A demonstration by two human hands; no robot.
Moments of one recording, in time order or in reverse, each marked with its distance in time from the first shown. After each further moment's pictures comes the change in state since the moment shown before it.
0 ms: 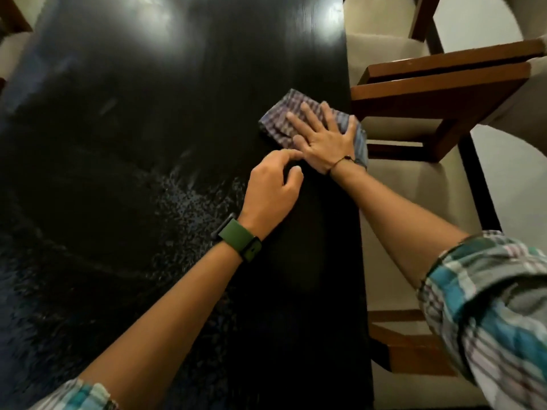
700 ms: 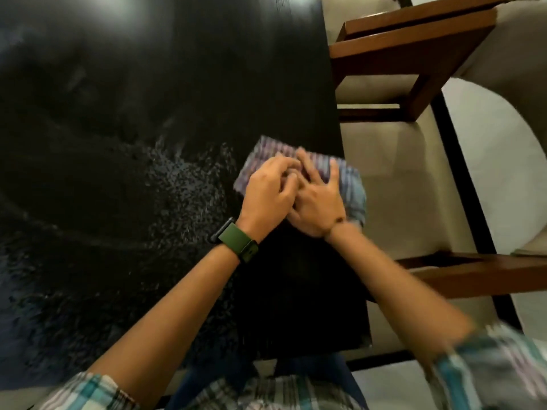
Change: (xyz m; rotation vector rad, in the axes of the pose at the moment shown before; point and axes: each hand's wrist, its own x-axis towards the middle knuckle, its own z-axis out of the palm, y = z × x) left_hand -0.062 -0.014 0.010 -0.033 -0.150 0.024; right_hand -0.171 -0.046 0.044 0.019 0.055 -0.160
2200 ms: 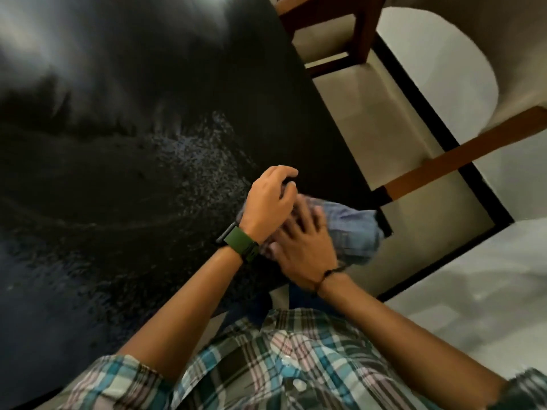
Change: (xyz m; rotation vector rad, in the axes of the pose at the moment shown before) left_hand -0.106 -0.026 -0.041 0.035 -0.318 0.176; right_hand -0.139 -0.181 0.042 0.052 0.097 0.347
